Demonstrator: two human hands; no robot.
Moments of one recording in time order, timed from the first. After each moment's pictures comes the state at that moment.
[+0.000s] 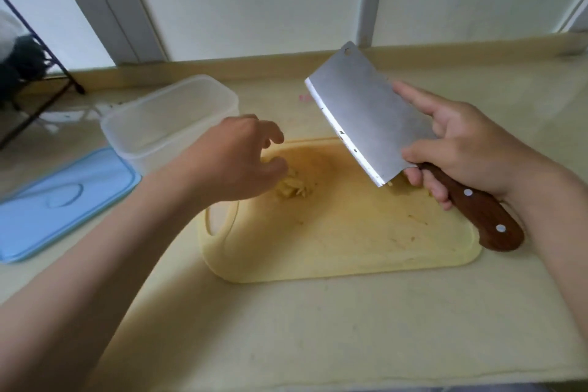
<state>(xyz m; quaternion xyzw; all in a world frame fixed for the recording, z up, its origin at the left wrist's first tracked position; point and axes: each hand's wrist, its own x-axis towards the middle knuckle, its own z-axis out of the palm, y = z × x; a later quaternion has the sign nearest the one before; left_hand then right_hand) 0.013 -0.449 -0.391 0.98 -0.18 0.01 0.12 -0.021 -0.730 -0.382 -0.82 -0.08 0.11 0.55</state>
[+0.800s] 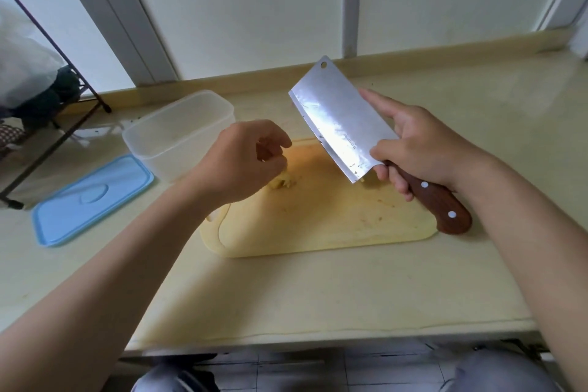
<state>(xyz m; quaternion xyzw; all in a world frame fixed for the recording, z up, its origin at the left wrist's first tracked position) -0.022 -0.474 -0.390 0.94 -0.15 0.06 0.30 -0.022 -0.738 -0.399 -0.84 -0.09 0.09 0.53</state>
